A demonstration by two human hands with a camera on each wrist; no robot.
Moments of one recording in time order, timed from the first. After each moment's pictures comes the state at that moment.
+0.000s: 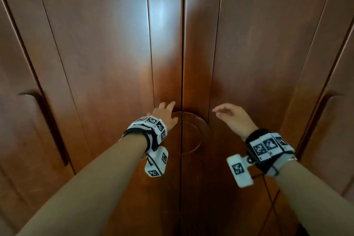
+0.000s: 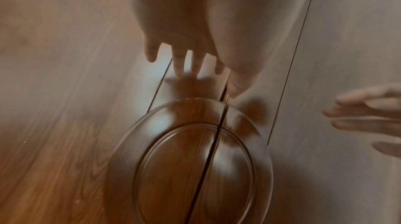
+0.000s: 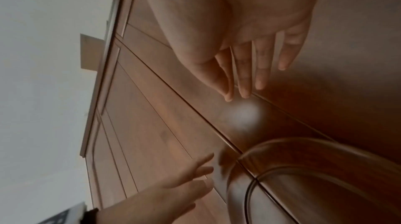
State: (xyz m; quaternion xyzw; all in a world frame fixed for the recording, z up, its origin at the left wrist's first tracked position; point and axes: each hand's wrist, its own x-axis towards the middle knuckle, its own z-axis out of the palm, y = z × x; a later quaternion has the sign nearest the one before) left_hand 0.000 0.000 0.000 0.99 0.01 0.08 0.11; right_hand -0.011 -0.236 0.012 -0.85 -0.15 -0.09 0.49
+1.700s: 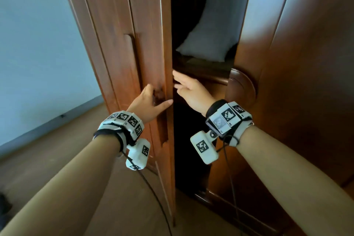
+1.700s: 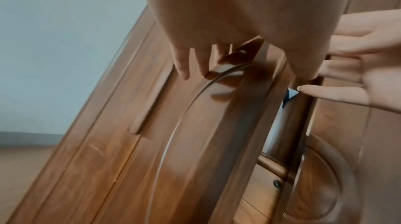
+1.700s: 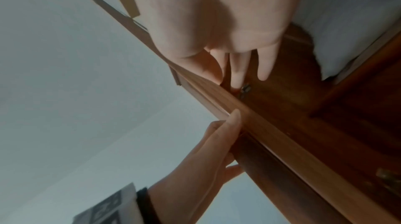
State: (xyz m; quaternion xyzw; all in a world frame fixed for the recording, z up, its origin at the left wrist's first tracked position) left_hand -0.246 0.014 -0.051 0.91 0.24 0.23 0.25; right_hand -0.144 -0.125 -0.010 -0.70 -0.46 0.19 0.52
